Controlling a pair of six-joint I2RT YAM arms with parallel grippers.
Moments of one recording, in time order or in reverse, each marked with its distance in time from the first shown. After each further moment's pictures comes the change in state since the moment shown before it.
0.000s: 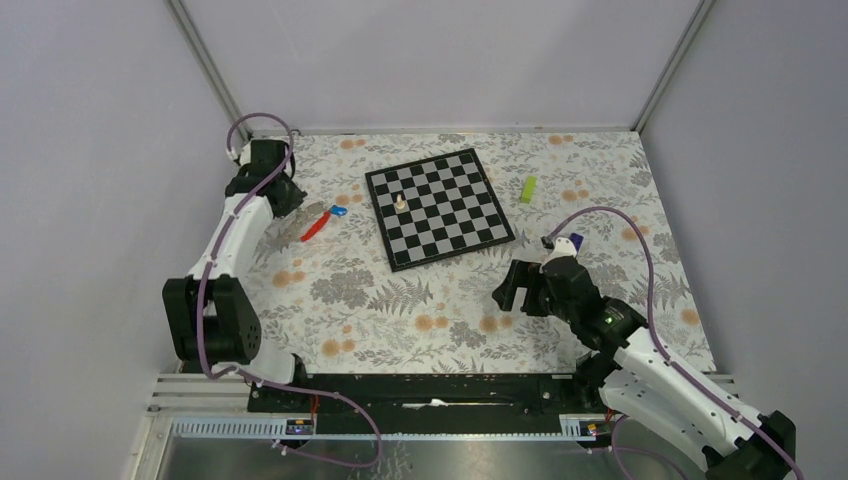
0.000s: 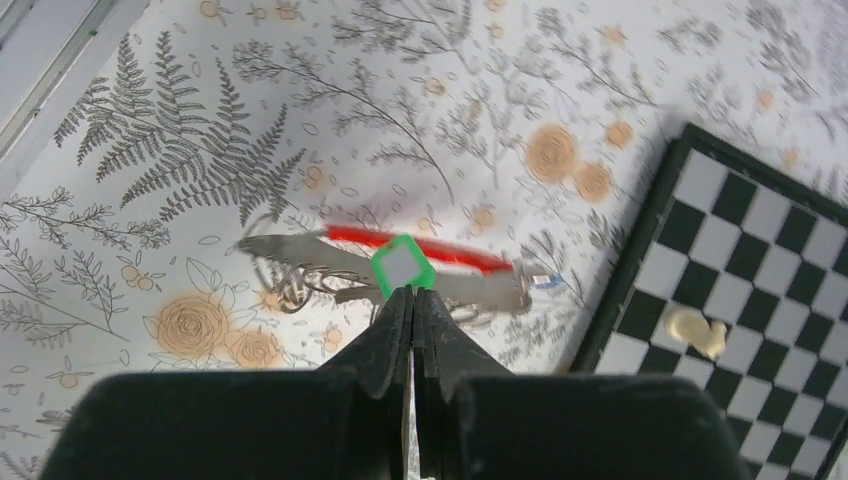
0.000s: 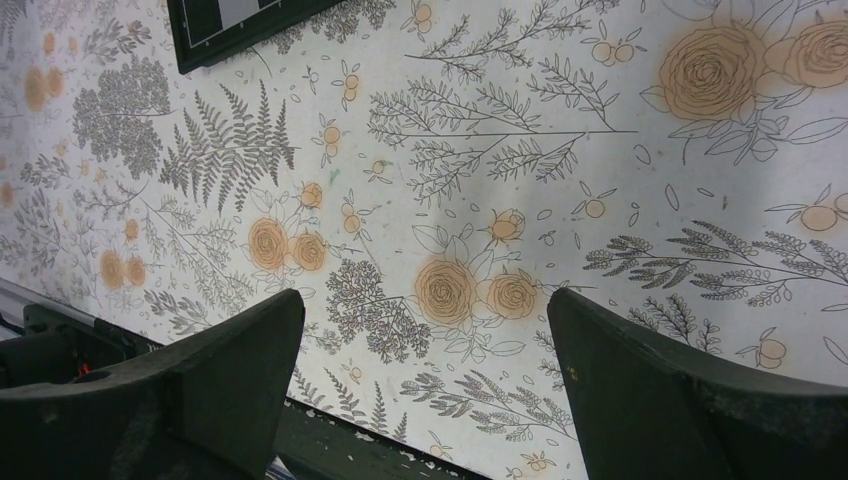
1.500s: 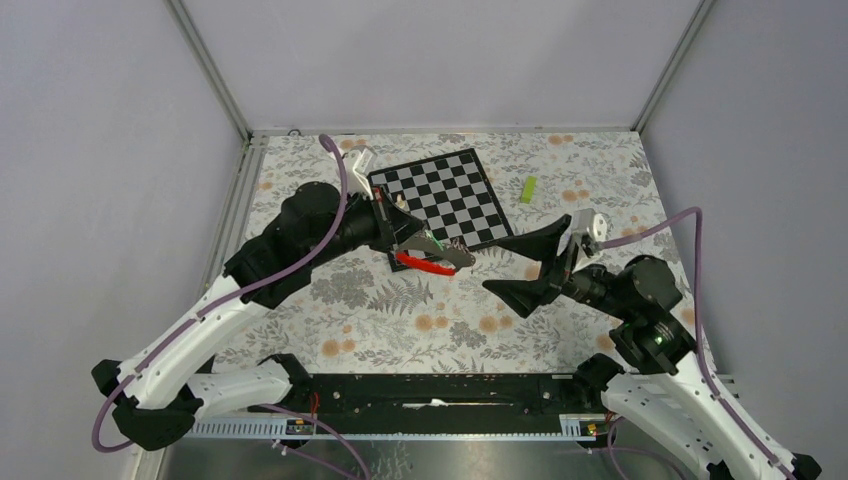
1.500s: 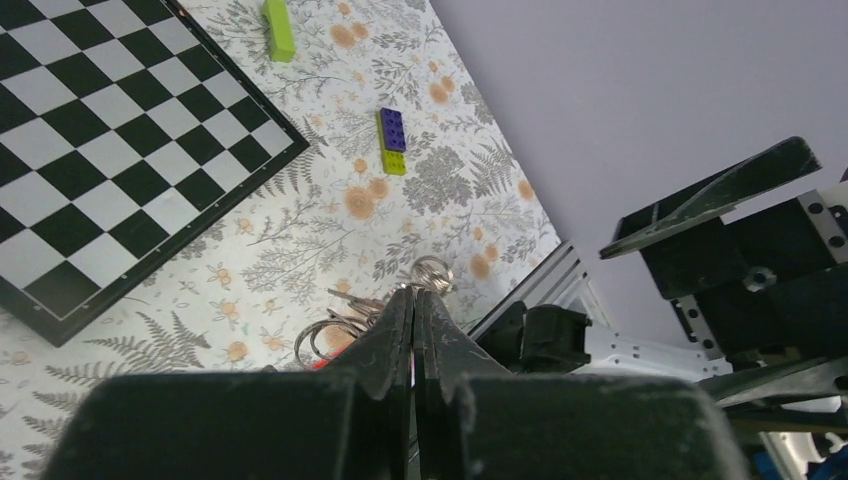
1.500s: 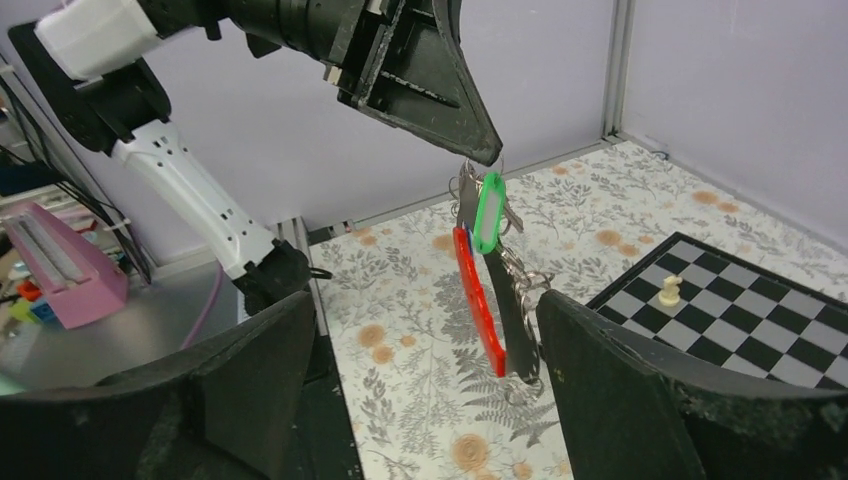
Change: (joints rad) left arm -0.858 -0.534 -0.018 0.129 0.286 0.026; right arm 0.000 -0.206 0.219 0.501 -0.593 -0.396
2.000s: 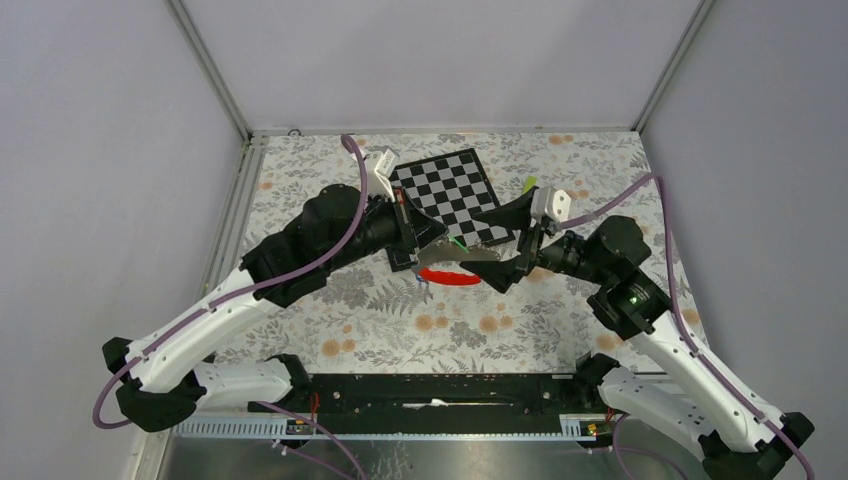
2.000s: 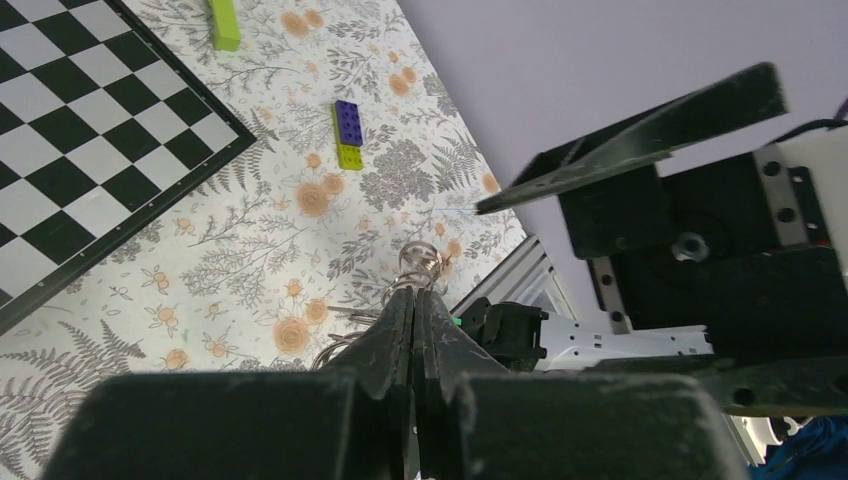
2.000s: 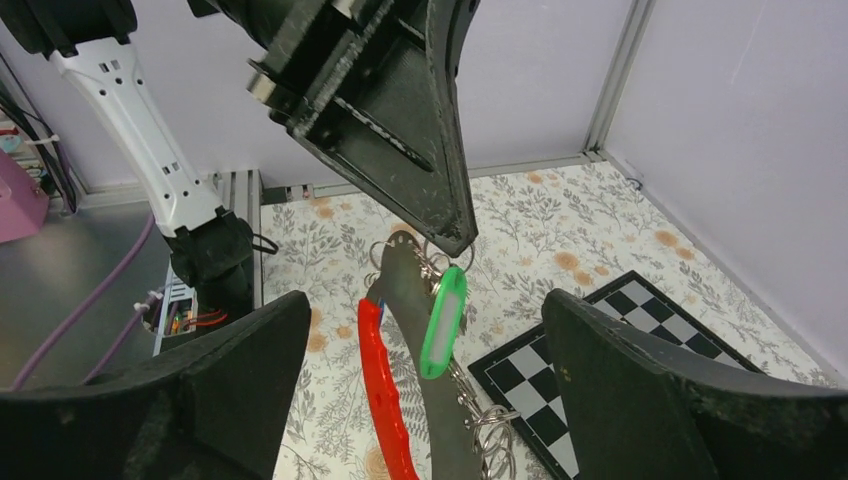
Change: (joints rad) left arm -0.140 0.081 0.068 0.019 -0.103 -0.090; right arm 0.000 0.277 0.157 0.045 -0.105 -0.259
